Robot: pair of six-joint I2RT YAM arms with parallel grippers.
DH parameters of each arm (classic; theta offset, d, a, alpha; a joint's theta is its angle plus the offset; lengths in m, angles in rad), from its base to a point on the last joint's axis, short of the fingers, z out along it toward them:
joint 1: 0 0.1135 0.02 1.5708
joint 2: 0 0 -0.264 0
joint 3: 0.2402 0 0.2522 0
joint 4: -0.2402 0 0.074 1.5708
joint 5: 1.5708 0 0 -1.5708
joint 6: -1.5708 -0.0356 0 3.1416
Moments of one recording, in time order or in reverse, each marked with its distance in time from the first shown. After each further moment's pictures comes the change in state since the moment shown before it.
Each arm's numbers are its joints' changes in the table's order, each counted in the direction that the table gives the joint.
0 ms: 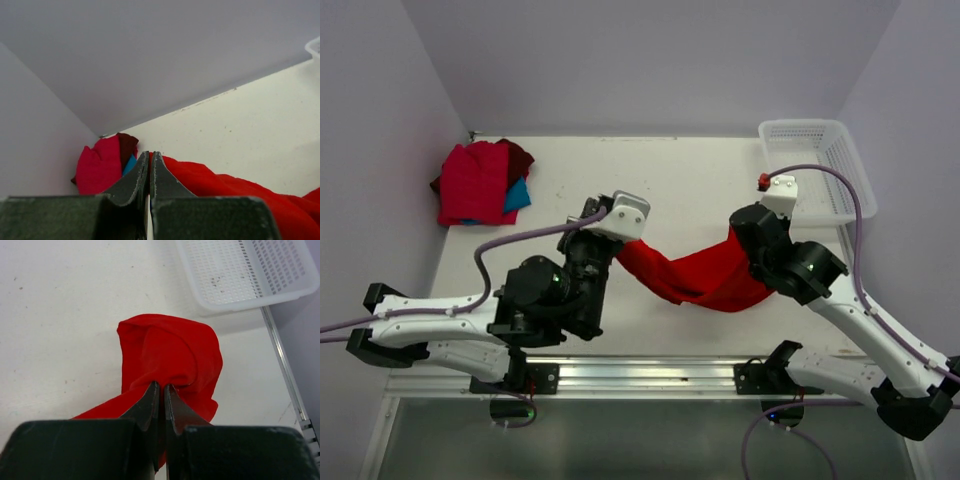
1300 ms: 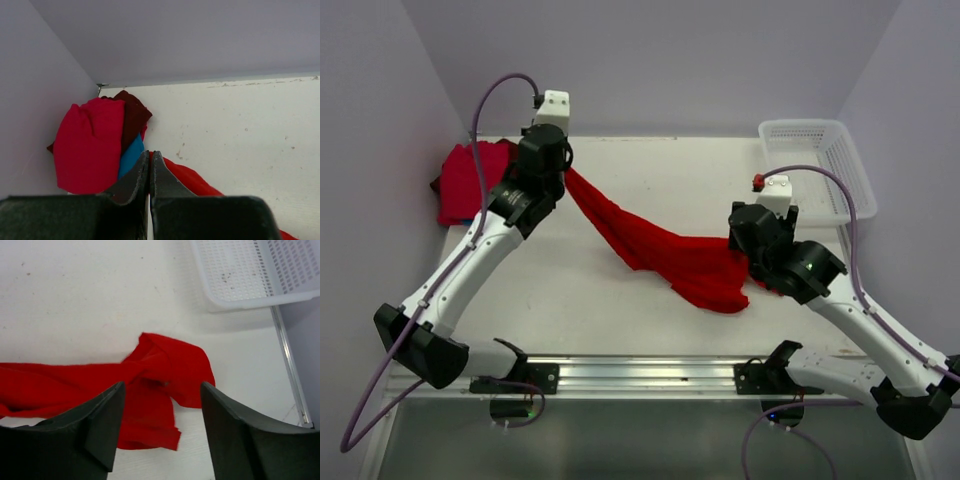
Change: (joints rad) left arm 1.101 -0.181 0.071 -0.654 0.795 0.840; right arm 0.000 0.005 0.000 -0.011 -0.048 0.020
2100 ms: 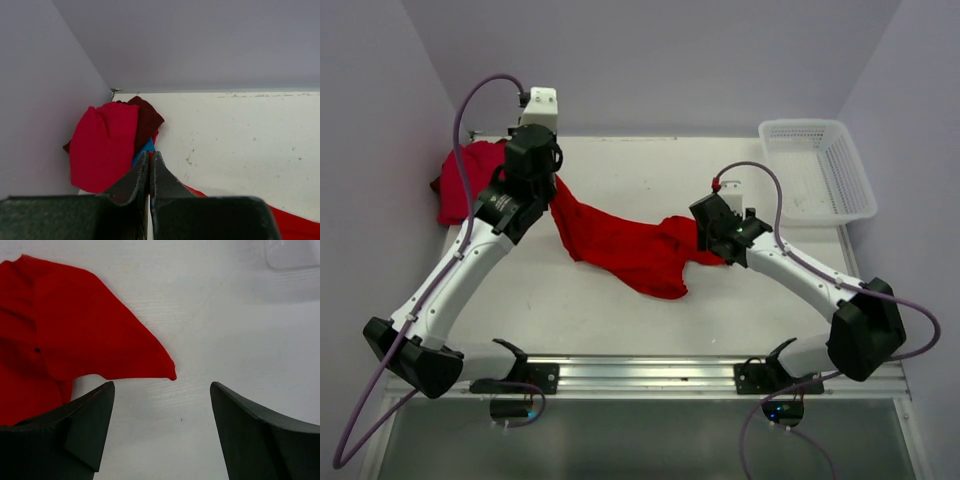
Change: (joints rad) left arm 0.001 0.071 0.013 -0.013 -0.048 -0.015; right arm -0.126 -0.369 -0.109 0.232 -0.192 -0.006
